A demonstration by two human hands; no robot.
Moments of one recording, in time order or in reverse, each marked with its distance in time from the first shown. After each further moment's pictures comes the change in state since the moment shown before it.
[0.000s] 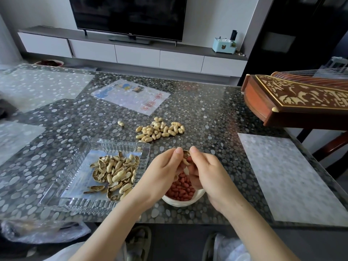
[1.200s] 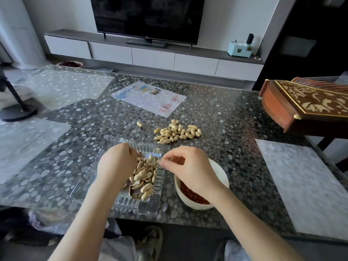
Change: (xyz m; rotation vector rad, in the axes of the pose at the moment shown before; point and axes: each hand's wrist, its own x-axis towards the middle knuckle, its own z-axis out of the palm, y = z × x) left_hand 0.004 -0.020 -0.115 1.145 0.525 -0.348; right_hand 0.027 -0.014 0.054 -0.483 -0.159 -0.418
